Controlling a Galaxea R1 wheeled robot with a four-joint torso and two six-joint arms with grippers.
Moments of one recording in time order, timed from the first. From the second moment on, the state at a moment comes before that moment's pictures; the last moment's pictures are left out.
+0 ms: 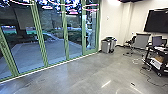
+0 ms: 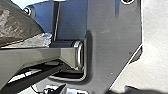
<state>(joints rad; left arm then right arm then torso) 1.45 3.02 -2.75 -0.65 0.19 0.64 -1.51 3.07 -2.78 0.03 -0.15 -0.06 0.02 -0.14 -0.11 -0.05</state>
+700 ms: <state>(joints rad) 1.45 3.02 -2.75 -0.65 0.19 0.64 -1.51 3.07 -2.78 0.03 -0.15 -0.06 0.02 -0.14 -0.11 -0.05</state>
